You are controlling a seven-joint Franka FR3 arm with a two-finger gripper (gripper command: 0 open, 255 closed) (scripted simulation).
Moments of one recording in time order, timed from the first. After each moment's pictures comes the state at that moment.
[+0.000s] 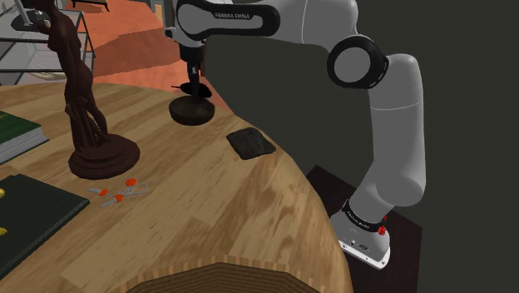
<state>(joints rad) 0.12 0.56 0.16 -1.18 -0.17 1.75 -0.71</state>
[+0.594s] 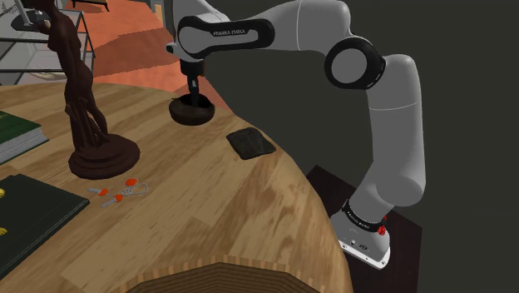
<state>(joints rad) 0.11 0.58 0.15 -1.27 -0.17 1.86 -0.71</state>
